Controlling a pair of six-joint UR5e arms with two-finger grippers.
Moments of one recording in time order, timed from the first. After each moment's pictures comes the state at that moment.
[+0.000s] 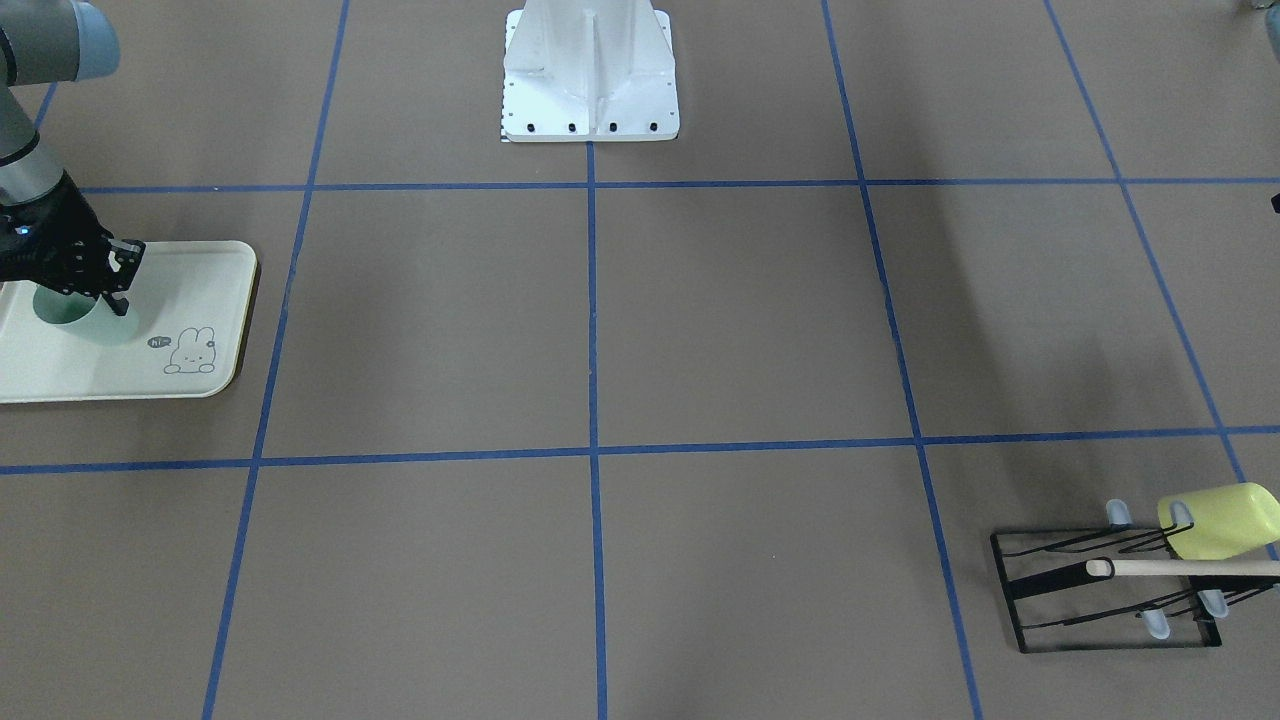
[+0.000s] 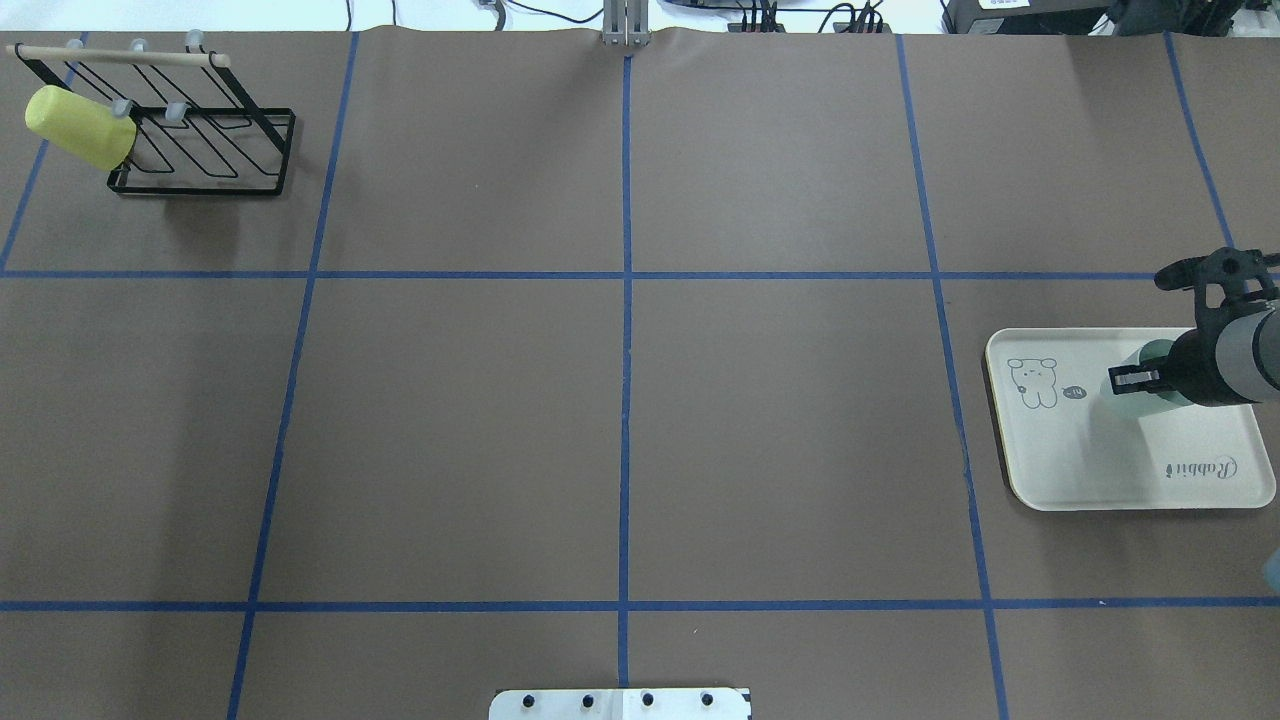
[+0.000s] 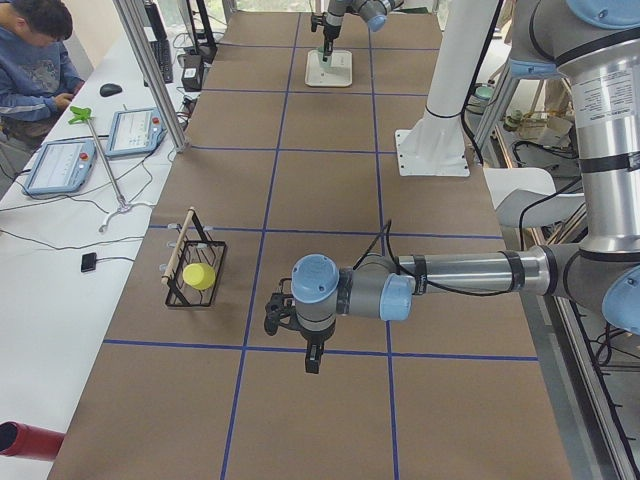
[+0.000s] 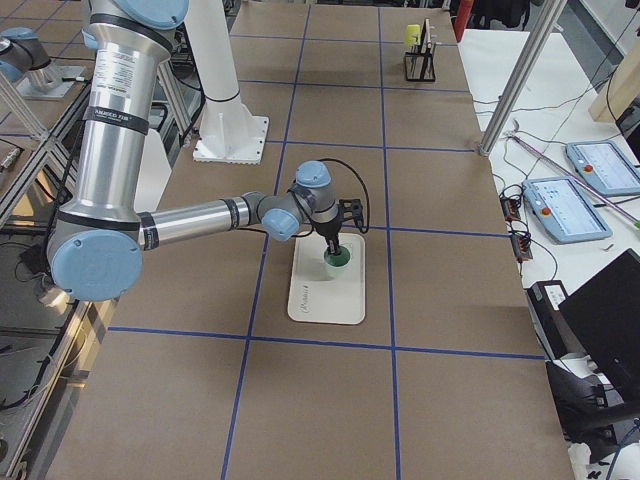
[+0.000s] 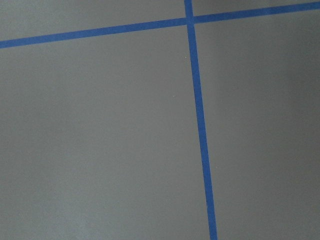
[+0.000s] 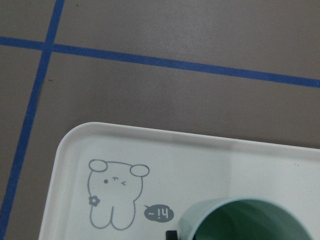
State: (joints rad) left arm -1.52 -1.34 -1.72 -1.71 -2.34 0.03; right arm 0.83 -1.78 1.89 -1.01 1.90 0.84
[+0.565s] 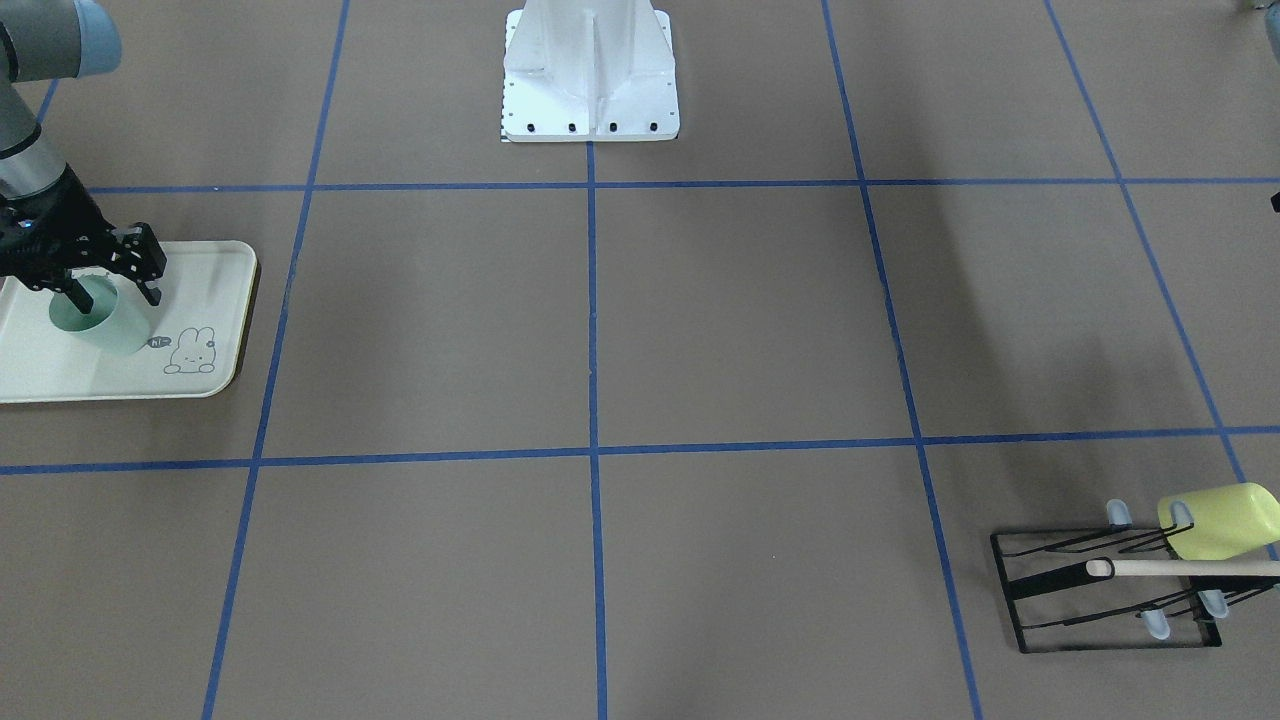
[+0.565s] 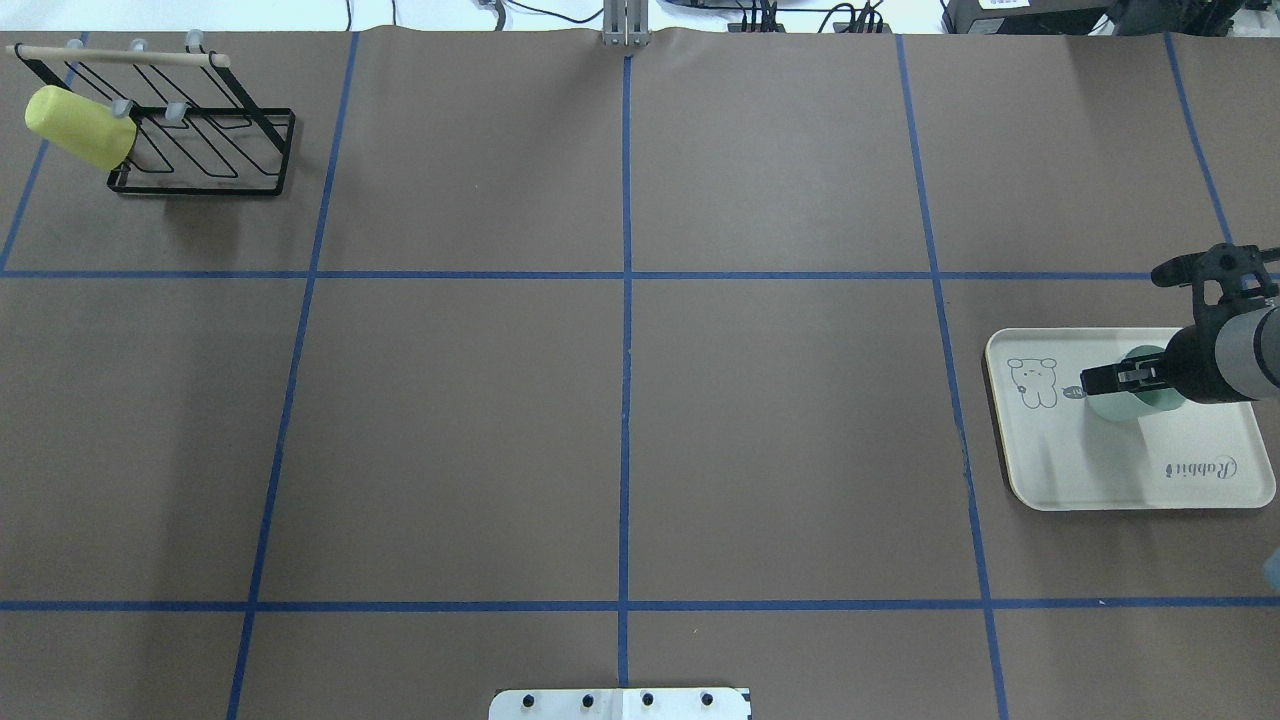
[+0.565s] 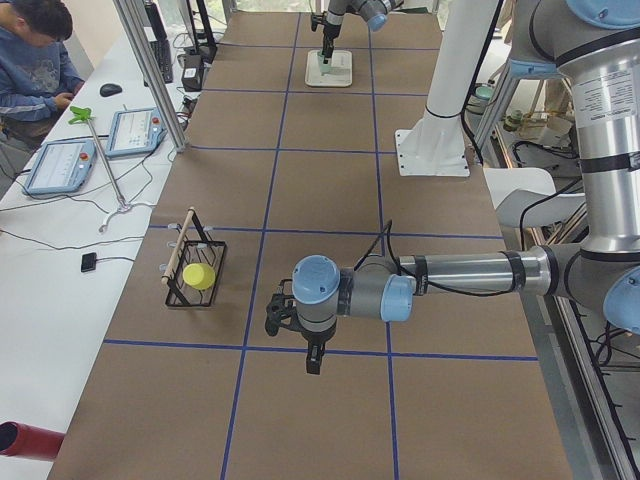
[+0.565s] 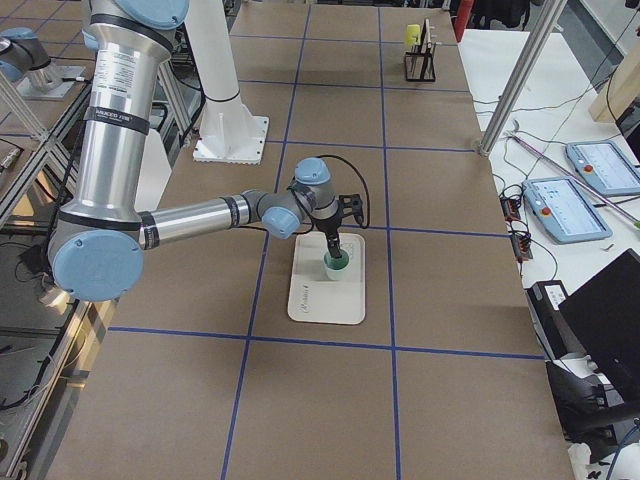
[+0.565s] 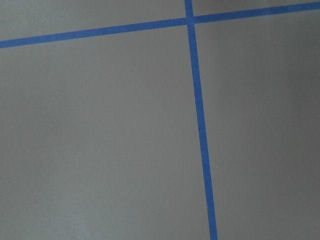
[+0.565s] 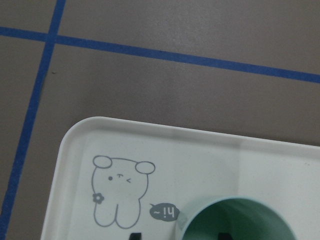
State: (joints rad) left arm -1.52 -1.33 -1.72 -1.72 -2.34 0.03; right arm 0.85 -1.78 1.92 -1.00 1.92 0.82
